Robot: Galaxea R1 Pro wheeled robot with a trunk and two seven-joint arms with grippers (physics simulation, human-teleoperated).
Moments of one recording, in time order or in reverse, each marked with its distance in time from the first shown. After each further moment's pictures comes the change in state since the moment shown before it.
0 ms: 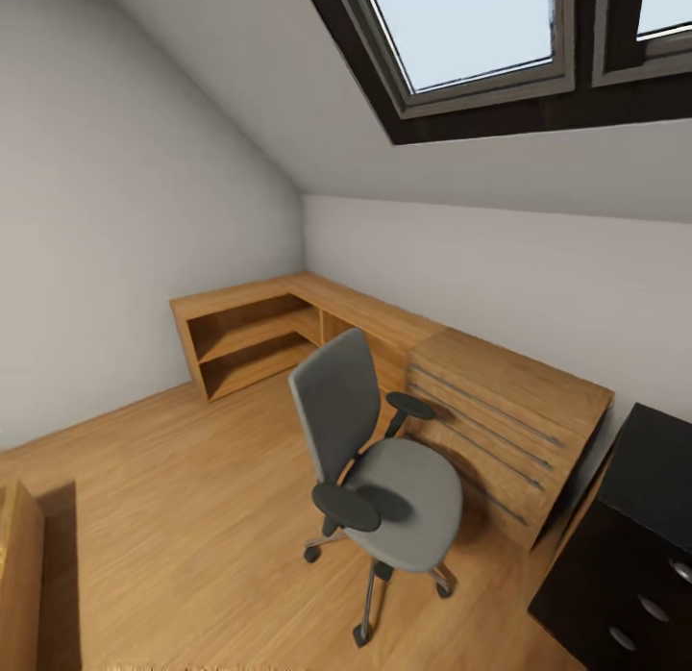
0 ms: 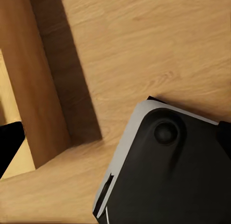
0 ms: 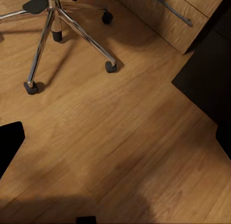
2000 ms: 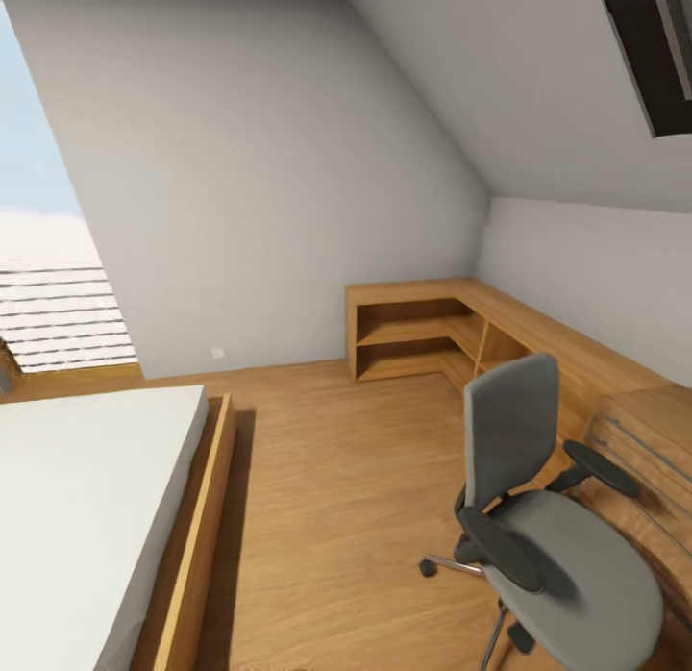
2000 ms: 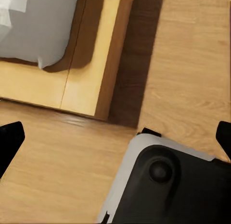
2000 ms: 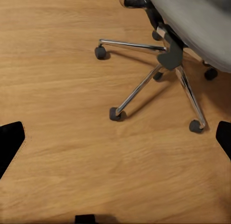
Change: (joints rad) left arm 0.000 -0.006 -0.005 -0.107 -0.002 -0.002 -0.003; right arm 0.000 -0.006 0.000 -0.001 0.003 0.008 0.005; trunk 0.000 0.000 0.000
